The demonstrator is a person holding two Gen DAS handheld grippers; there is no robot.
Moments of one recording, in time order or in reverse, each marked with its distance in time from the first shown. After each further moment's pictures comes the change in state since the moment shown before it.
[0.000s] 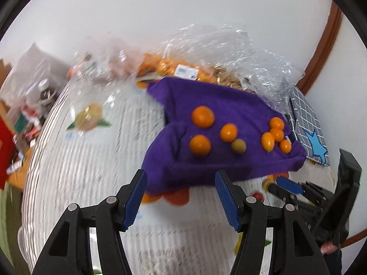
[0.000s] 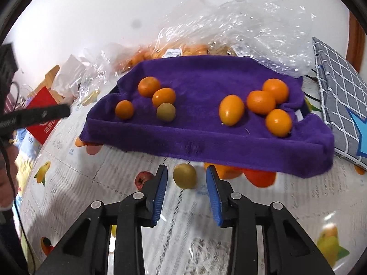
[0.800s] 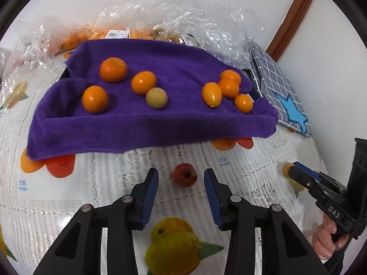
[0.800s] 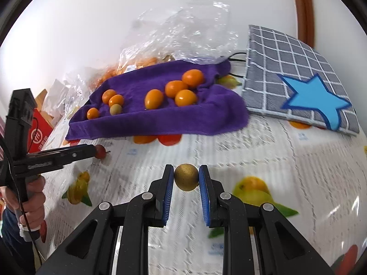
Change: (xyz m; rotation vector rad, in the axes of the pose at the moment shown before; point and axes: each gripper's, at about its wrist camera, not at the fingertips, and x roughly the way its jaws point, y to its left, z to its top) left arm 0.063 -0.108 -0.049 0.093 0.092 -0.152; right arm -0.076 -0.095 -0.064 0.155 -0.079 -0.053
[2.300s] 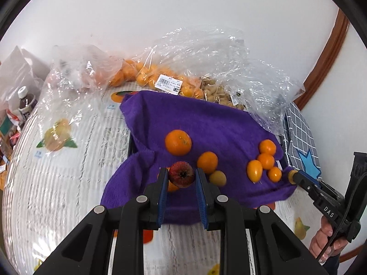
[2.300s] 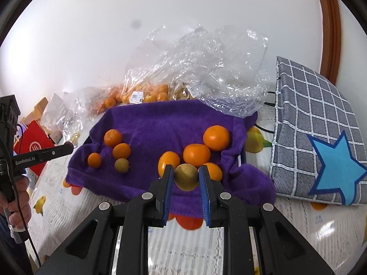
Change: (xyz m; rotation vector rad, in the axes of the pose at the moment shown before) left arm -0.042 0.078 0.083 -0.129 -0.121 0.092; right arm 0.042 0.038 0.101 -0.066 -0.041 0.002
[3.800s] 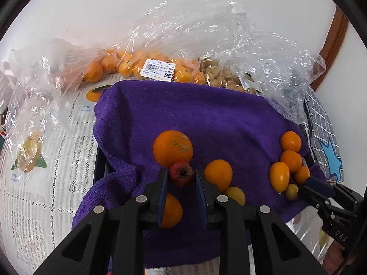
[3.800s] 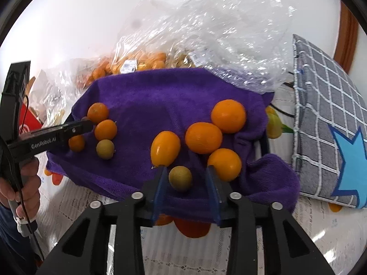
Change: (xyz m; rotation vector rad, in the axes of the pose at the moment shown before) left arm 0.069 -0.014 0.012 0.088 0.051 0.051; right arm 0.052 0.008 -0.005 -0.031 0.144 -0.044
